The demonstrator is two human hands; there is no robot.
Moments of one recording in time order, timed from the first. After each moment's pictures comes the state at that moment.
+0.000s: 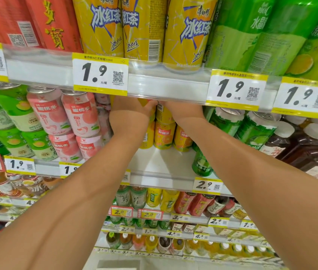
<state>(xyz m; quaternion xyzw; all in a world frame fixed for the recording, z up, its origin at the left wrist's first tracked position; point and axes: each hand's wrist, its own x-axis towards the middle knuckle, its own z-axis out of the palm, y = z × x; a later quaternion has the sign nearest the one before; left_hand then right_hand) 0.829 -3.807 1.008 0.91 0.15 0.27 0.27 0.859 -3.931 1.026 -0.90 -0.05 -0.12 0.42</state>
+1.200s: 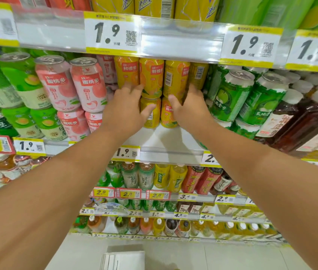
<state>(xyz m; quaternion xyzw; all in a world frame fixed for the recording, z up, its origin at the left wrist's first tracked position) 0.793 -3.752 0.957 0.96 -0.06 0.25 0.15 0.809 -3.935 0.967 -0.93 0.01 -0.15 0.33</state>
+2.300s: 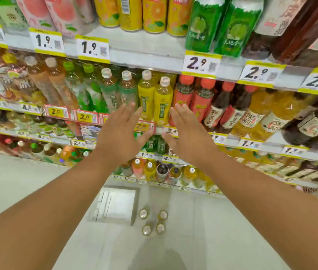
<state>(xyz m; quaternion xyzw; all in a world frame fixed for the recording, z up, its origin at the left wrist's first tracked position) 0.595 -3.848 0.722 0.99 -0.04 0.10 0.07 0.626 -4.063 0.736 -0.96 -0.25 -0.06 0.09</state>
